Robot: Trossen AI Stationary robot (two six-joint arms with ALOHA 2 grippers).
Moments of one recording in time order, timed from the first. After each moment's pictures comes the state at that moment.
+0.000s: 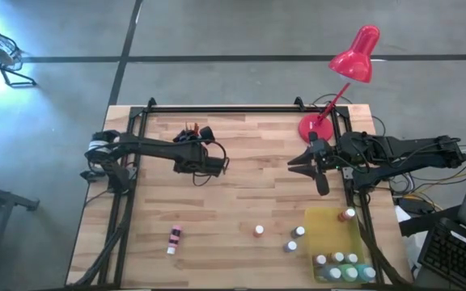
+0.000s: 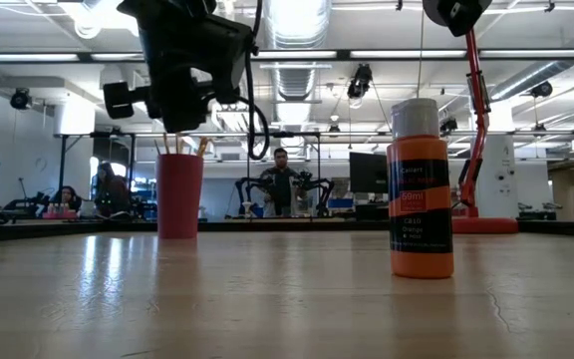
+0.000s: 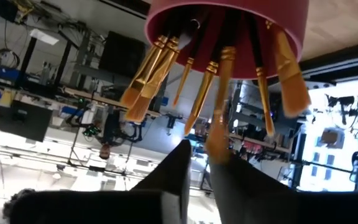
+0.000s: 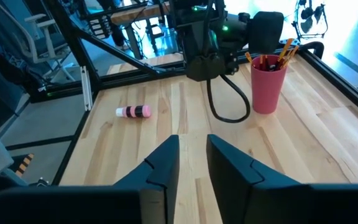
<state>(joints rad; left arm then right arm) 0.04 1.72 1.30 -1.43 -1.11 0.89 0.09 0.82 0.85 -0.36 0.03 0.26</state>
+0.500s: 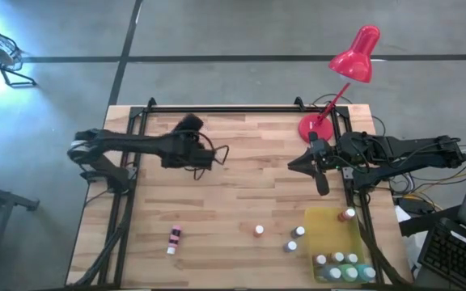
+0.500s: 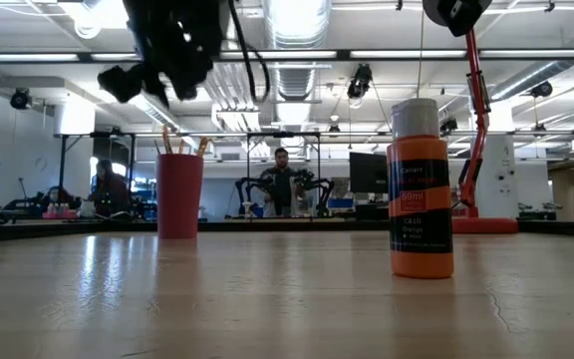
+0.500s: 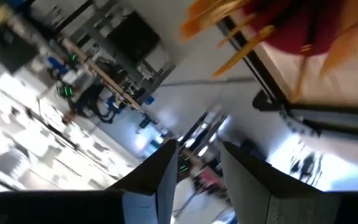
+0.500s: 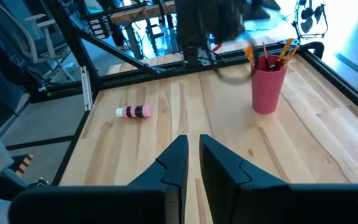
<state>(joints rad) 0.04 1.56 1.32 -1.44 -1.12 0.58 0.09 0.82 0.85 -0.36 0.03 0.26</state>
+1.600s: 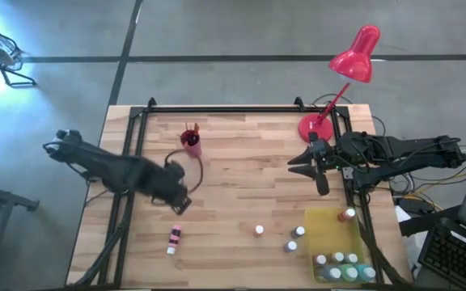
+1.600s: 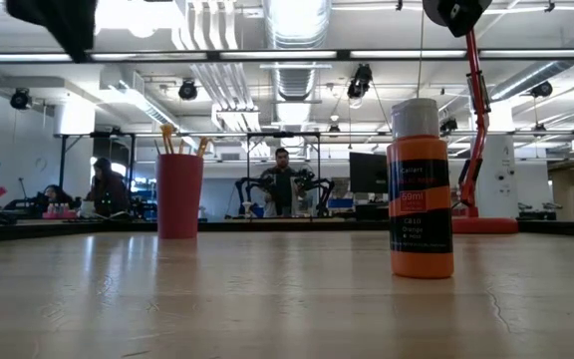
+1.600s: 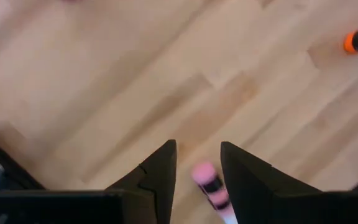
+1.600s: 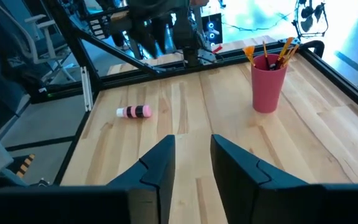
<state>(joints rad) -0.37 1.32 1.35 -1.34 -0.19 -1.21 0.09 0.82 0.85 -0.36 0.03 0.27</state>
